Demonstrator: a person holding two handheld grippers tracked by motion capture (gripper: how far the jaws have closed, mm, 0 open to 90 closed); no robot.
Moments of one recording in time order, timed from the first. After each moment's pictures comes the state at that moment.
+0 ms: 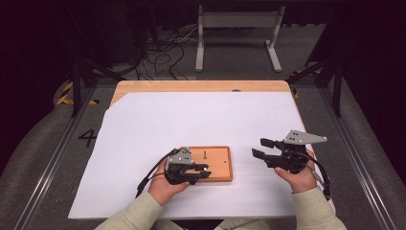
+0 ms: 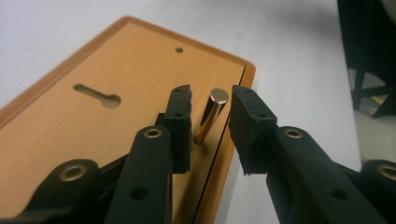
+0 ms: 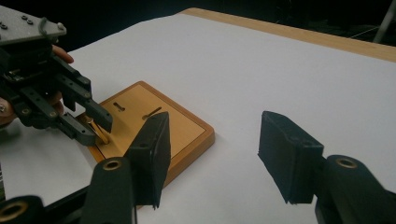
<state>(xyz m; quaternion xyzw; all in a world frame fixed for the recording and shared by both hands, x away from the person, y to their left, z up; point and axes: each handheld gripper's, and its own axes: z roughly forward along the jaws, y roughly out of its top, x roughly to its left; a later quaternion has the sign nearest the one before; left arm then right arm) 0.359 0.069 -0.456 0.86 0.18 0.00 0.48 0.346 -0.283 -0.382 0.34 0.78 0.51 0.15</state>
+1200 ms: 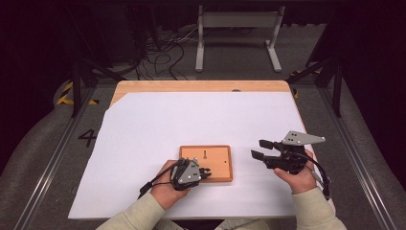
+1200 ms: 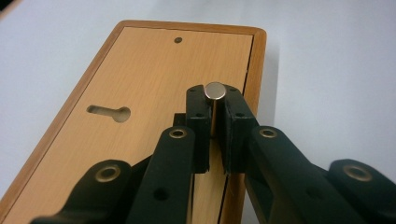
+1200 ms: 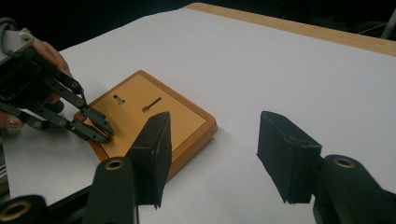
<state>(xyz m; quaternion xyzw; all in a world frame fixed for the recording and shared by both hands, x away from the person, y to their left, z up) 0.337 0.058 -0.453 0.89 0.03 0.18 0.41 0.346 -0.282 -0.384 0.34 0.78 0.50 0.15</state>
